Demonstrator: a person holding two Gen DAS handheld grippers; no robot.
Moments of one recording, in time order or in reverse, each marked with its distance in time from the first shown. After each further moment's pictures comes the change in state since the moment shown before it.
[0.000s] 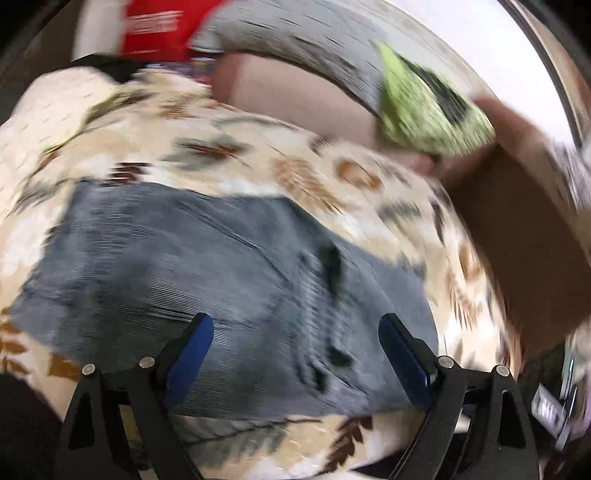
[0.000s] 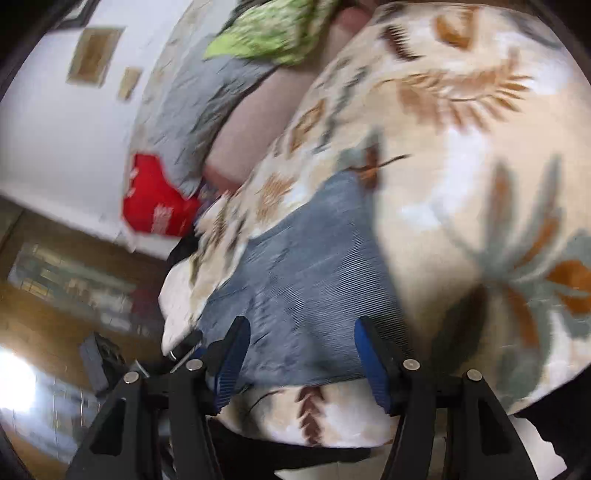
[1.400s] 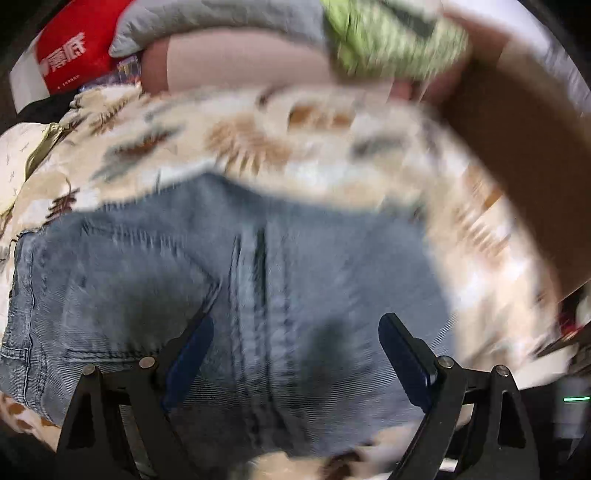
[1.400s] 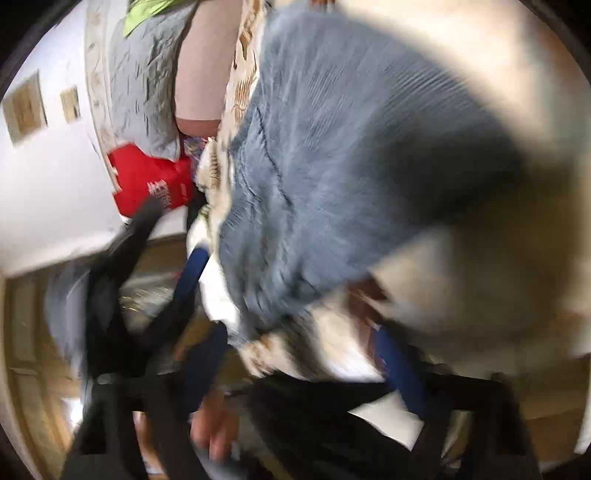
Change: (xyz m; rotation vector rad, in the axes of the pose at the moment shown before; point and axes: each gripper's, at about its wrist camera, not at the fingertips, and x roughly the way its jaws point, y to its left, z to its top) left arm 0.094 -0.079 -0.014 0.321 0.213 0.113; right arm 0.039 -0.036 -0.054 0.330 0.227 0.063
